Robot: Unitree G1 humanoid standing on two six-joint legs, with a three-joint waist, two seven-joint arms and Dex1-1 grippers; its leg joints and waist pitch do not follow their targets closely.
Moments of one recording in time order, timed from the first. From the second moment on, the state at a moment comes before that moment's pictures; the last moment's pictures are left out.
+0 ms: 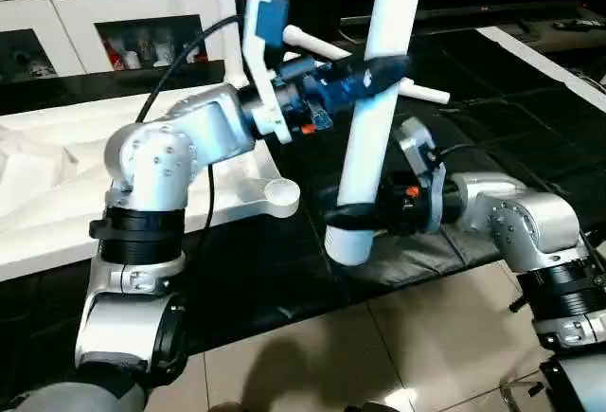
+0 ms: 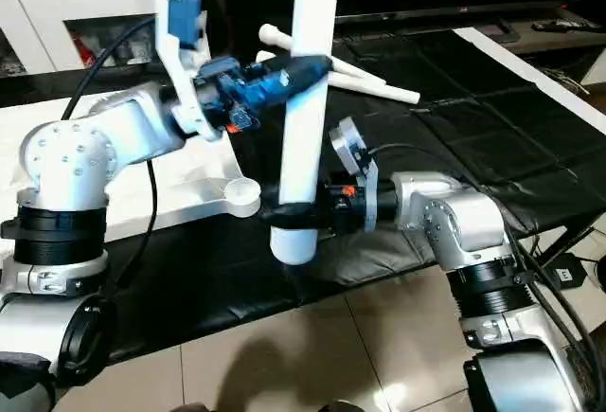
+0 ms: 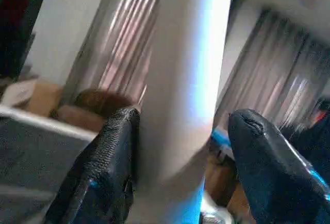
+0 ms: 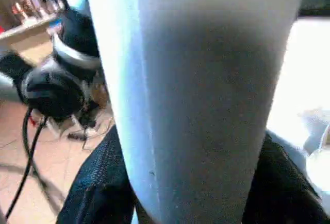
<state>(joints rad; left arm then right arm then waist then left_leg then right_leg) -0.87 0.14 0.19 0.06 -0.96 0.96 -0.72 -0.62 -0.39 0.10 0.16 0.59 0.69 1.27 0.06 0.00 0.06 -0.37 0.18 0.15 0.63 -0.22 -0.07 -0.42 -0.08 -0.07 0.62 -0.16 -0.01</state>
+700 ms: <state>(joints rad) -0.86 0.11 0.14 0.02 -0.93 0.95 -0.63 -0.55 -0.33 0.05 0.10 0.64 0.73 1.15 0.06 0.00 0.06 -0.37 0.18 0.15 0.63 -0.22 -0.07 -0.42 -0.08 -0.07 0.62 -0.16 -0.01</state>
